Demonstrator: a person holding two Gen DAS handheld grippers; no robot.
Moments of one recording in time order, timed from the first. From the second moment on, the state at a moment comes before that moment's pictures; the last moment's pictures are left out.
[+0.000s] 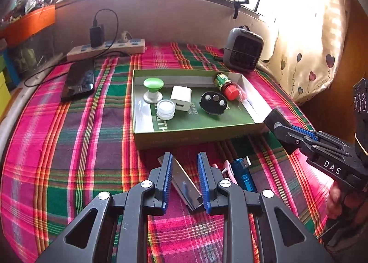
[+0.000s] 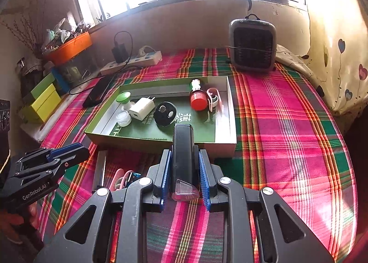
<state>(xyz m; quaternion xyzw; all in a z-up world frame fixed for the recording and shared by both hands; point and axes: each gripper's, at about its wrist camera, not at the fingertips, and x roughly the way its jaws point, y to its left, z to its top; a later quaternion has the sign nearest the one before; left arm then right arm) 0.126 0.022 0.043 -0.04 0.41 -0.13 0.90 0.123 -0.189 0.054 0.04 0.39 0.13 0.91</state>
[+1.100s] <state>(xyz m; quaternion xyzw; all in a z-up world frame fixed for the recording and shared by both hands) 0.125 0.003 0.007 0.04 0.44 -0.07 0.89 0.131 -0.193 0.035 0.06 0.41 0.16 0.90</state>
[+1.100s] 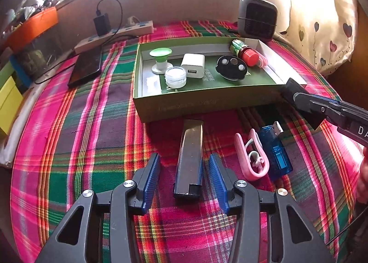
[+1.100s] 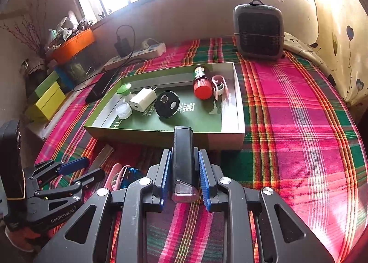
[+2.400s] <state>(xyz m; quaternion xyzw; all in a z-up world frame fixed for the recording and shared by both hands) 0.124 0.015 0.011 0.01 0.43 -0.08 0.90 0.133 -0.187 0.013 0.01 0.44 0.15 0.88</state>
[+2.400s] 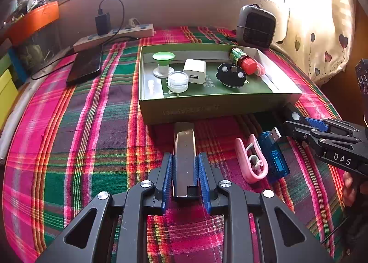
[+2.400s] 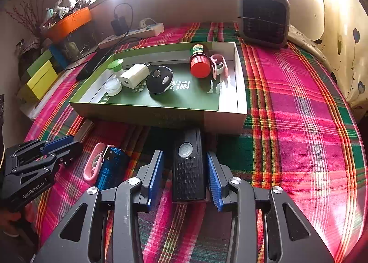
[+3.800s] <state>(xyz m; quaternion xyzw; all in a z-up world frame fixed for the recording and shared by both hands) 0.157 0.009 0.069 0.01 0.38 -0.12 0.92 0.153 -0.181 0.065 0.01 0.39 0.15 0.91</state>
